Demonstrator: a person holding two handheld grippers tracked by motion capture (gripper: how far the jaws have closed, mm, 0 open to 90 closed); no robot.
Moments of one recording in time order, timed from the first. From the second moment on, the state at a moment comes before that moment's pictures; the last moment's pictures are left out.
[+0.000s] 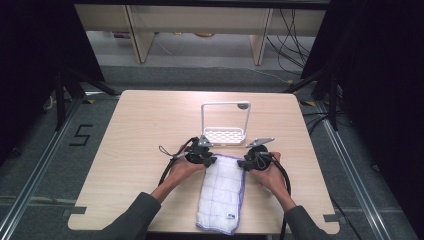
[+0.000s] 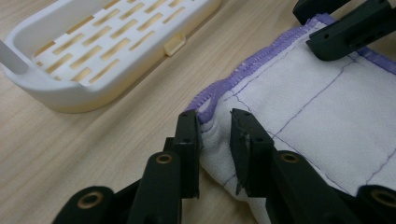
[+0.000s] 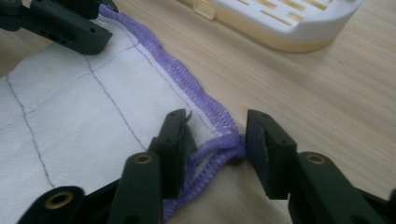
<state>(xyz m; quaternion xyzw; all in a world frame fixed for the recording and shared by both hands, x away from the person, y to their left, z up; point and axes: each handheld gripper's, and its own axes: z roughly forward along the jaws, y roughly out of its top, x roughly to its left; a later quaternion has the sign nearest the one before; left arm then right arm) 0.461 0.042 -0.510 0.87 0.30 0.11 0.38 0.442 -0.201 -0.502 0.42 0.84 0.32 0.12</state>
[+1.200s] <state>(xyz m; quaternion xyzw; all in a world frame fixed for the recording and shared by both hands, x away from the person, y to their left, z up) 0.447 0.065 -0.512 0.86 0.32 0.11 0.38 0.450 -0.174 -0.503 0.39 0.85 0.33 0.10</state>
